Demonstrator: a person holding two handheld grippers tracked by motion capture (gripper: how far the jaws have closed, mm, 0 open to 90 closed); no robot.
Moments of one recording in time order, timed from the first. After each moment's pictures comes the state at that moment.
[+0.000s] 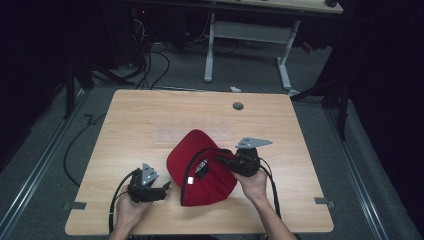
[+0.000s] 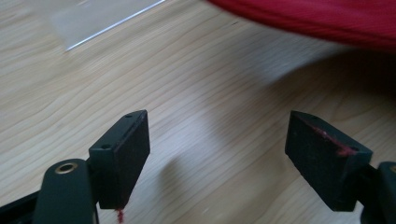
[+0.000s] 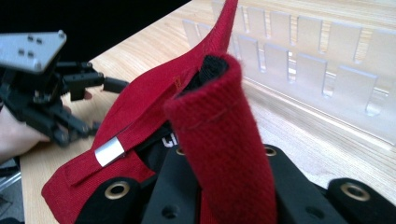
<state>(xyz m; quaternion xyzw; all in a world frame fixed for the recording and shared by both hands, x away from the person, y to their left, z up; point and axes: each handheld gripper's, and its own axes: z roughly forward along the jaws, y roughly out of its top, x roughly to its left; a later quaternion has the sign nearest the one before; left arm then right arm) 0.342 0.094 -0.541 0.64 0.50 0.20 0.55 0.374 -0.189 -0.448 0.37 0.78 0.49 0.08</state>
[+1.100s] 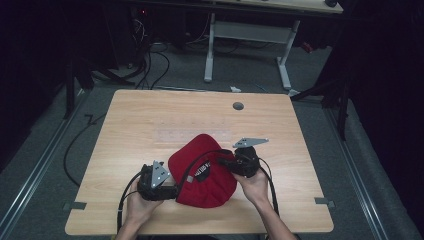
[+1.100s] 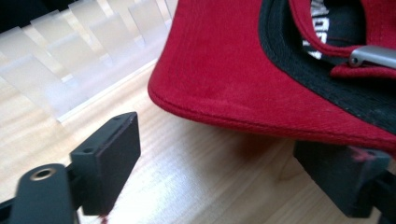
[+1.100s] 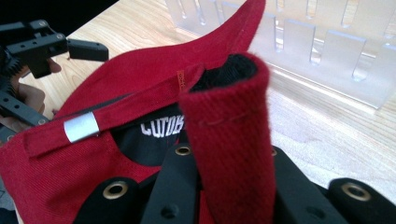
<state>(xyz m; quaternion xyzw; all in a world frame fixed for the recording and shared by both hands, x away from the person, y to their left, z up) 0.333 0.072 -0.513 0.63 0.44 0.22 0.60 0.373 -0.186 -0.447 0.41 0.80 0.42 0.07</state>
